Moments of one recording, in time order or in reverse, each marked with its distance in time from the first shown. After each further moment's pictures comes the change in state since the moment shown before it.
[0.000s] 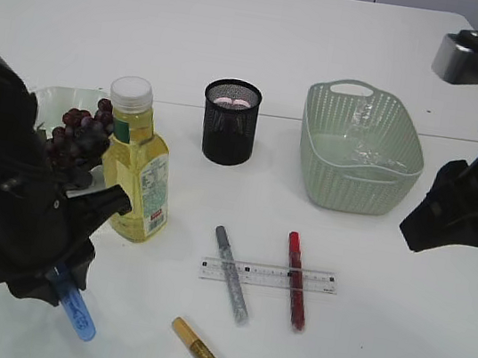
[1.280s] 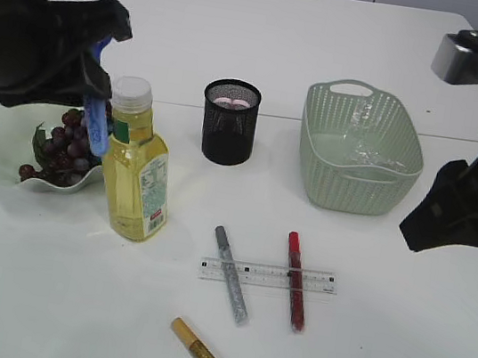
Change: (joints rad) left arm 0.000 -0.287 -0.123 0.316 -0.158 0.343; right arm 0.000 0.000 0.000 0.000 -0.002 -0.010
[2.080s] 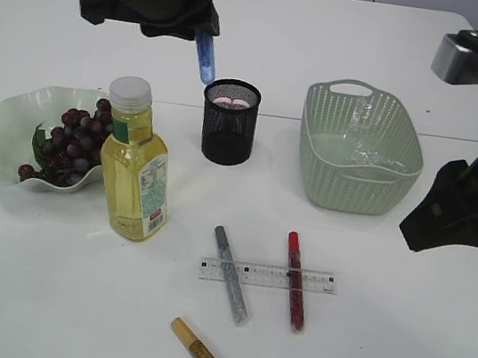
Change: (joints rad) left arm 0.000 0.402 -0.446 0.075 -0.051 0.063; right arm 0.000 0.000 0.000 0.000 0.000 -0.001
